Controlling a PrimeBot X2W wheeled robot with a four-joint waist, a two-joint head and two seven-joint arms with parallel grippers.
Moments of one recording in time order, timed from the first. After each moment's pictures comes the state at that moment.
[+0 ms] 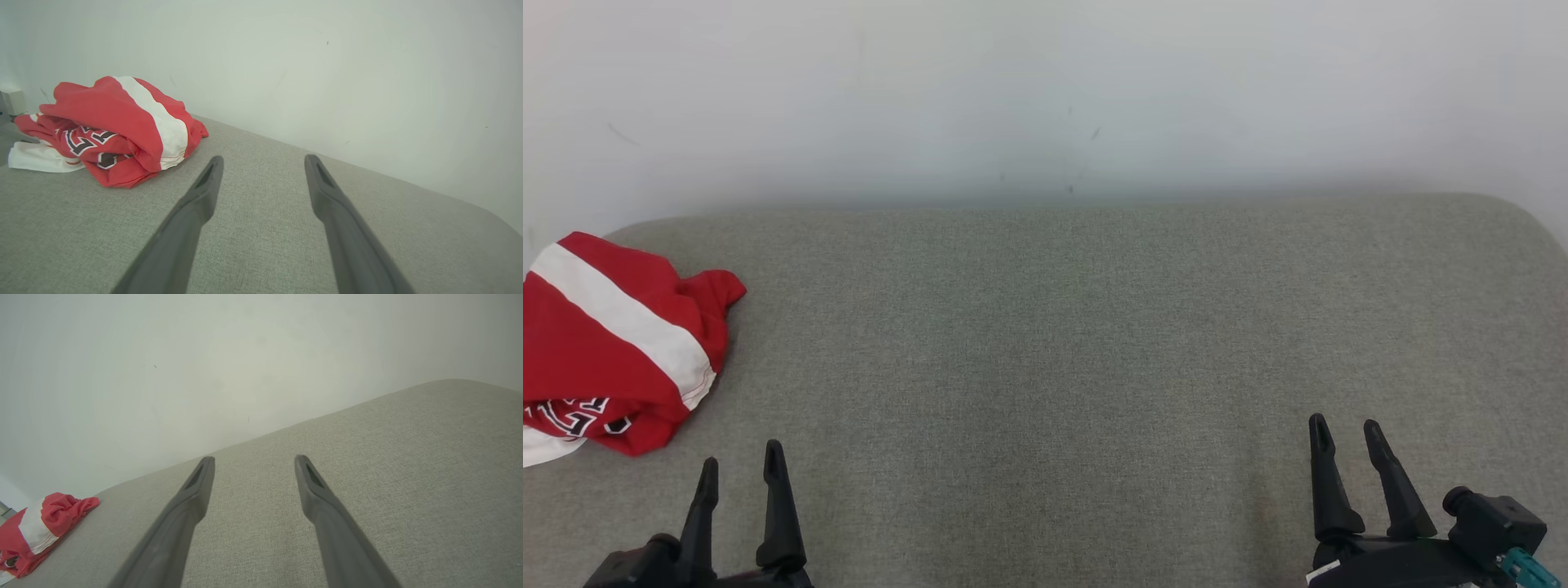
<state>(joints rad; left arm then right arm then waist) 0.01 0.08 0.02 0.07 -0.43 -0.02 -0.16 -0.01 -0.05 0.02 0.14 0.42 0.13 -0.16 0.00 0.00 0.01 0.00</state>
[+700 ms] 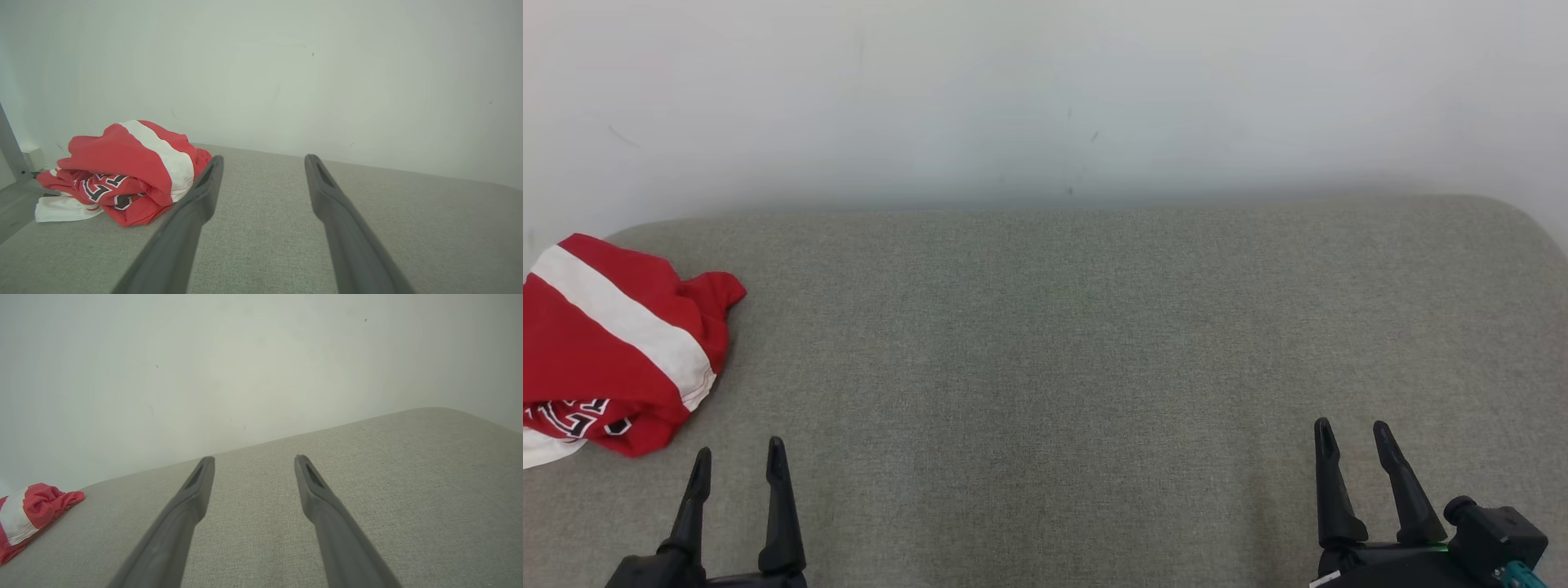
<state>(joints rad) 0.03 0.10 0.02 0.03 -0.26 -0.02 -0.21 0.01 -0.05 0.02 0.12 0.32 0.13 -0.21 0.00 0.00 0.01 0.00</state>
